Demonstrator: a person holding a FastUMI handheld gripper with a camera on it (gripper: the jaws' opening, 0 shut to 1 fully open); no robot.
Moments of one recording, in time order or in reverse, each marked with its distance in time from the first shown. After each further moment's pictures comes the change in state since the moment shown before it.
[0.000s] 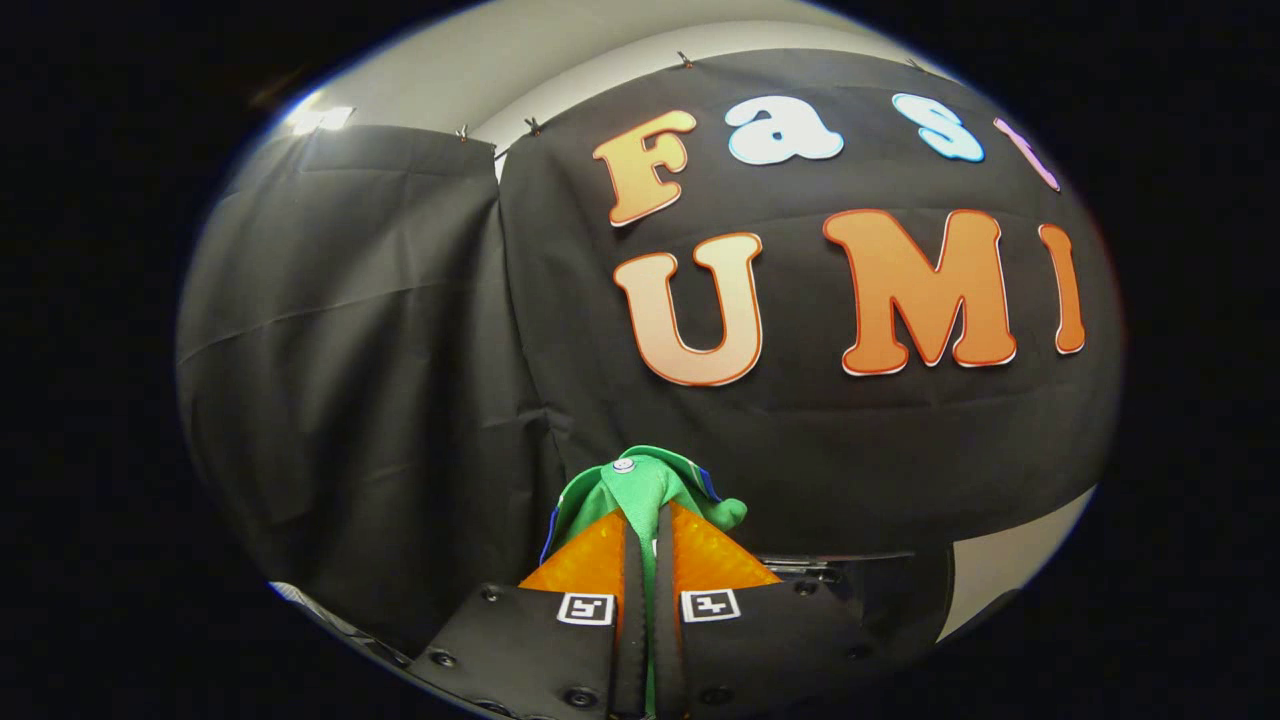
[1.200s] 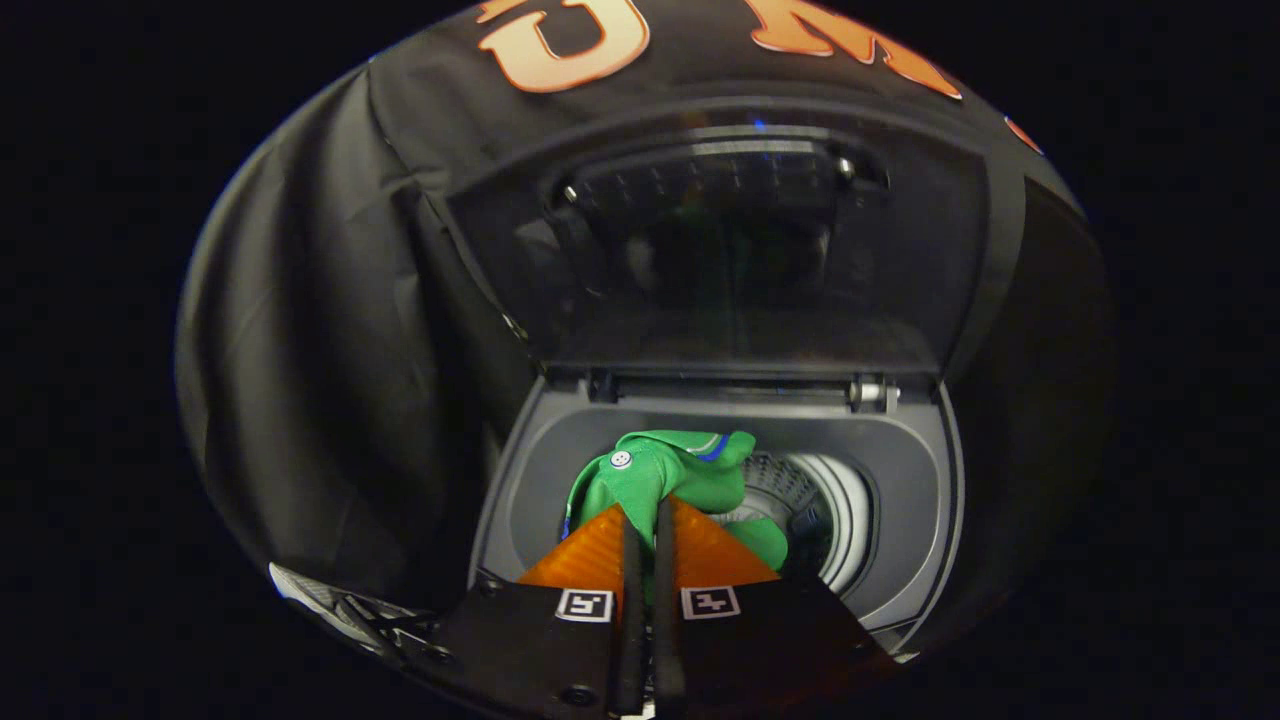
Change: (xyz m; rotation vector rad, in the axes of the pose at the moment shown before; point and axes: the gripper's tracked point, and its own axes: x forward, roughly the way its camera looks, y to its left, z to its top) arm 0.088 -0.061 -0.333 0.227 0.642 -0.196
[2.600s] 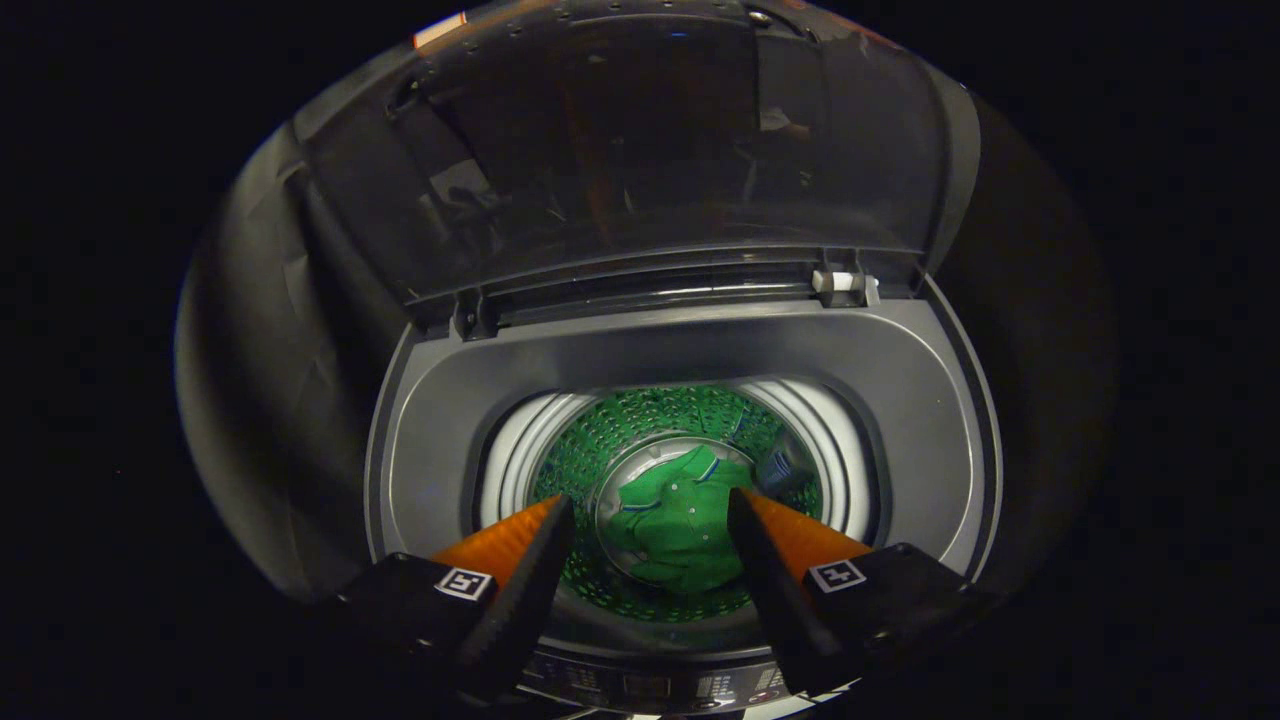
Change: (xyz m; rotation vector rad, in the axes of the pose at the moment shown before) arm 0.037 -0.020 -0.031 0.120 0.075 -0.173
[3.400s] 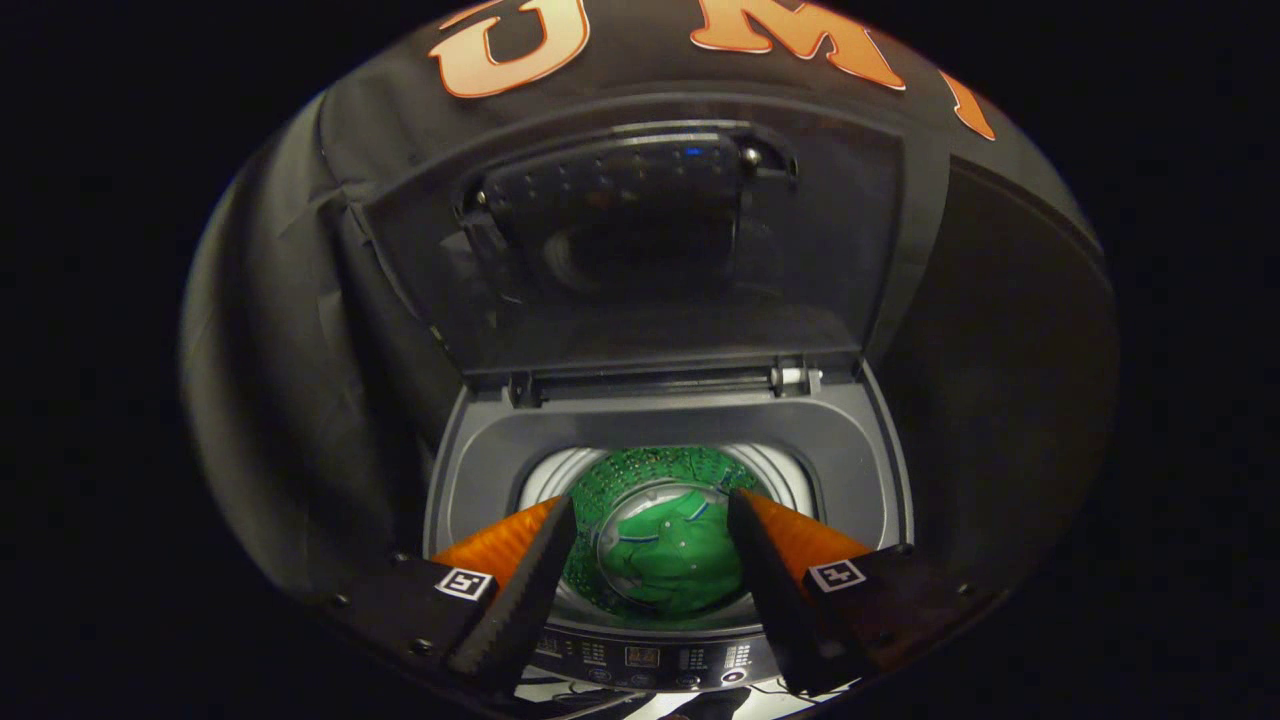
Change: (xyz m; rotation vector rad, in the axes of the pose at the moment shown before) arm -0.070 0.002 0.053 -0.048 -0.160 -0.005
